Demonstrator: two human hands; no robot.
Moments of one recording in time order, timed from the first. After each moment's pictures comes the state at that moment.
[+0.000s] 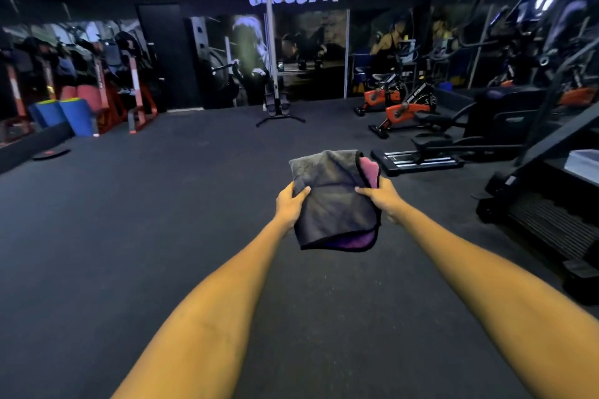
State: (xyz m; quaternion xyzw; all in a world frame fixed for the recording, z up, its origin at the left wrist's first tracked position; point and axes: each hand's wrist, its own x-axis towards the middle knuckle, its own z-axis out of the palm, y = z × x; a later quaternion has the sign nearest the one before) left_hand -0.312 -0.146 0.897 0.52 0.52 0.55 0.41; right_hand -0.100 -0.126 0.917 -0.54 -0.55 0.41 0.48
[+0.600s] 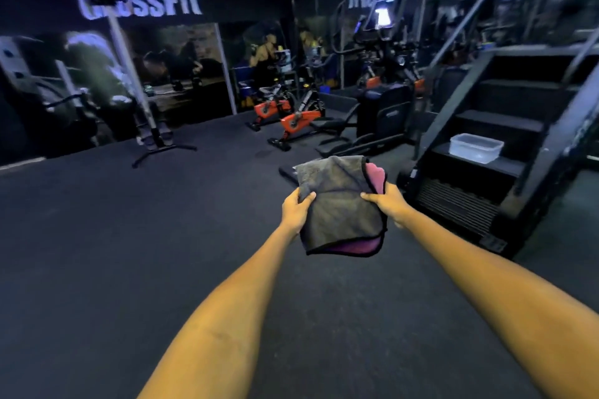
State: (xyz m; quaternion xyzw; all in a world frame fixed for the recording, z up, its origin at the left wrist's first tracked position) left_hand -0.139 0.222 0.902 0.62 0.39 0.43 0.52; right_hand 0.059 0.144 0.917 -0.64 -0.42 0.32 0.56
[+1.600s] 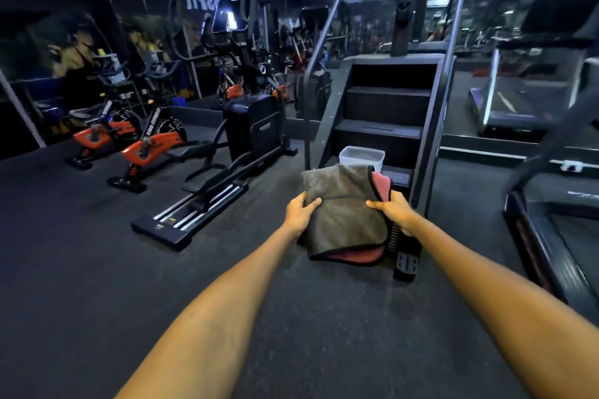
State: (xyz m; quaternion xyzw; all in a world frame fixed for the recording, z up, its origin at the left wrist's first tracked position) left_hand 0.318 0.560 0.859 0.74 0.20 0.23 0.60; right_hand 0.447 0.376 0.881 -0.75 -0.21 0.19 0.60
